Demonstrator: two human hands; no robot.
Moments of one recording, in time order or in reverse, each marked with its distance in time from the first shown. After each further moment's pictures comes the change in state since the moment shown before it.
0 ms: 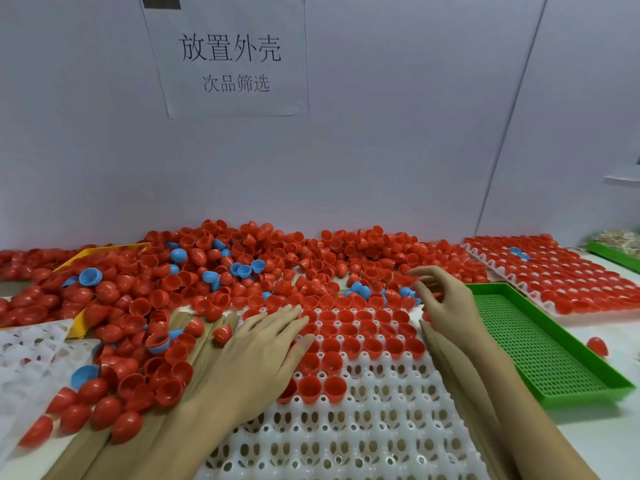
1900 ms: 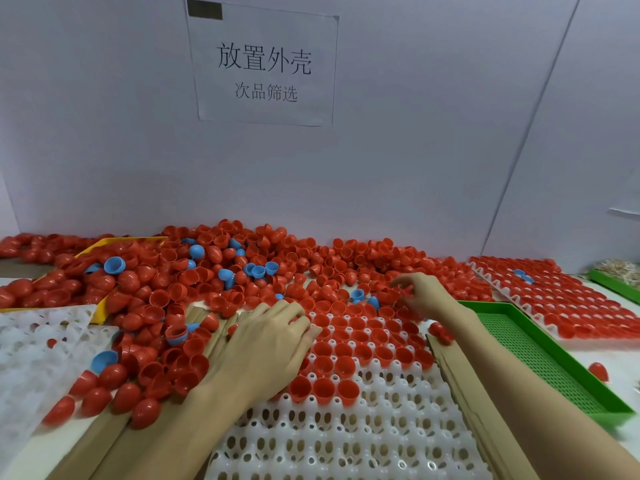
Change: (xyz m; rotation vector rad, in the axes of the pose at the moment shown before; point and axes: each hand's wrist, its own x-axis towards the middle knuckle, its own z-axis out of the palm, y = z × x) left_hand -0.002 -0.005 -0.022 0.111 0.172 0.074; right_hand 0.077 0.005 0.037 -0.533 -0.375 0.032
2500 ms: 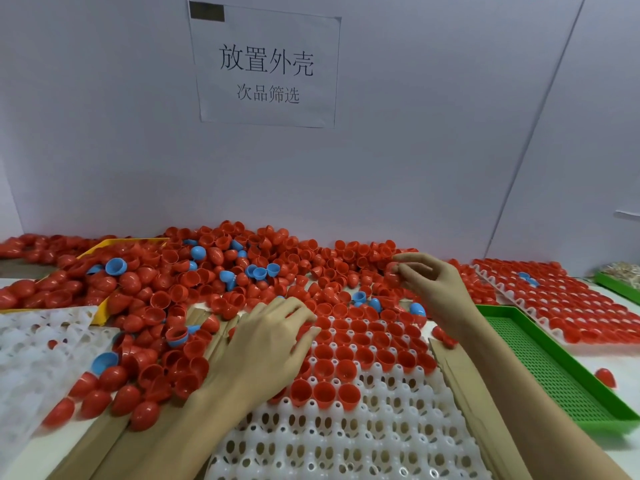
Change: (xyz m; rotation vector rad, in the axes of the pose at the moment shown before) left_hand 0.002 0.000 0.006 -0.188 0.153 -0.017; right_hand -0.056 -0.044 -0.034 1.059 0.158 -0.085
